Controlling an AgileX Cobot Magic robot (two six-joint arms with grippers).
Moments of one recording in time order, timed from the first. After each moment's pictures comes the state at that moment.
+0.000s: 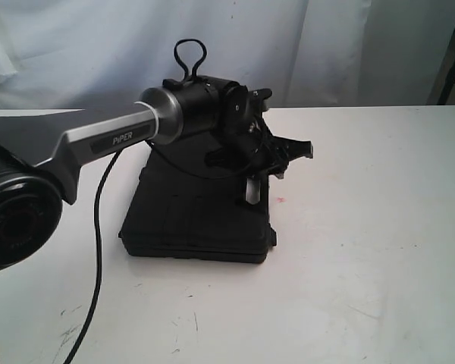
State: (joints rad) left arm -0.66 2.44 -2.02 -0.15 0.72 -0.40; right arm 0.13 0.01 0.00 0.12 0.35 -0.10
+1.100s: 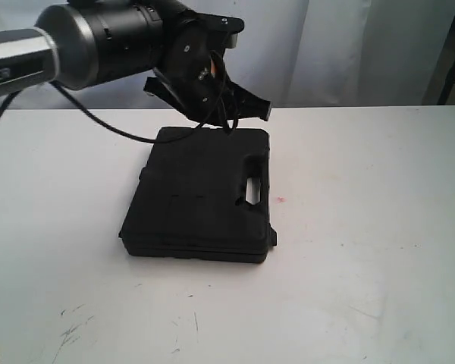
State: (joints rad) left arm -0.66 2.07 -1.75 0.24 0.76 -0.40; right arm 0.13 0.01 0.00 0.12 0.35 -0.10
